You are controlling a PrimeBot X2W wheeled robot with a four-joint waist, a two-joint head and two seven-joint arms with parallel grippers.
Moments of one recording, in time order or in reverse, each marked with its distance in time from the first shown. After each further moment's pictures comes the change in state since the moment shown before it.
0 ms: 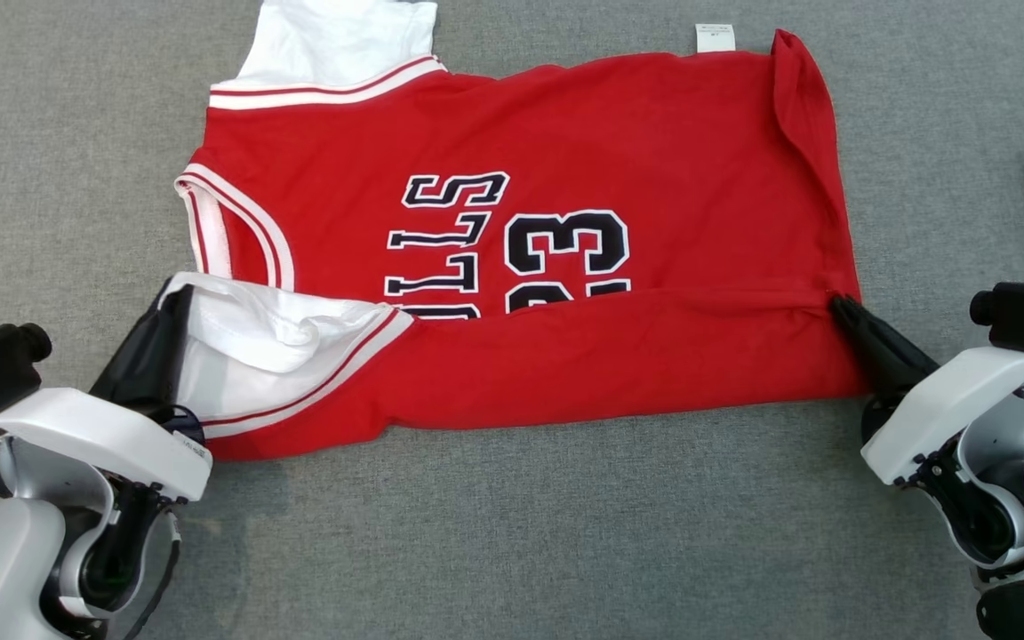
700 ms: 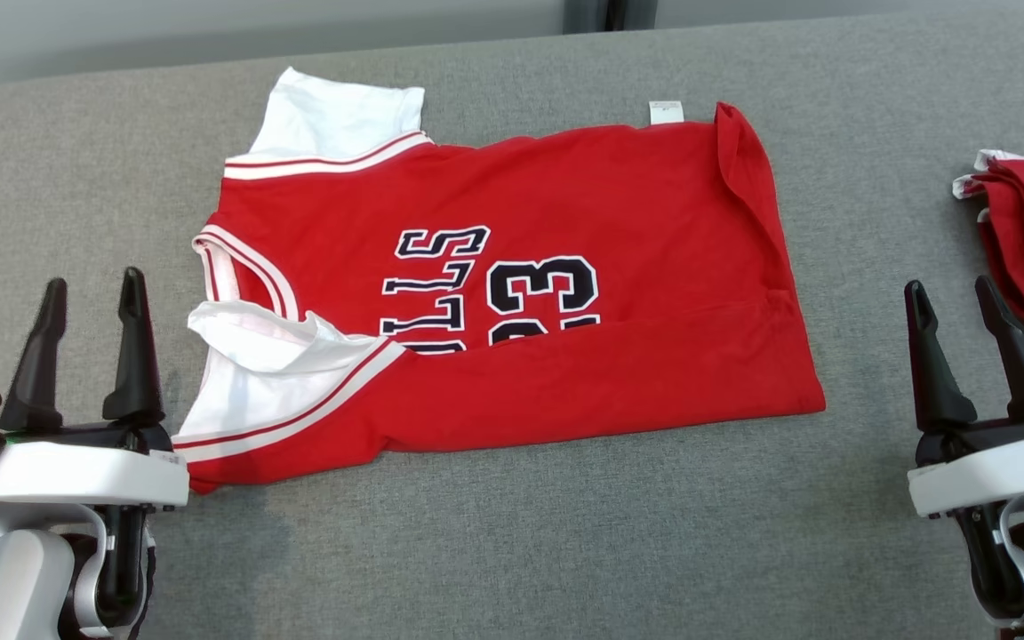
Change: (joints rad) left arm 0.072 -0.099 0.112 0.059 0.198 0.034 -0.261; right arm 0.122 0.040 -0.109 -0.035 -0.190 0.000 -0.458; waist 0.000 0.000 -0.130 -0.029
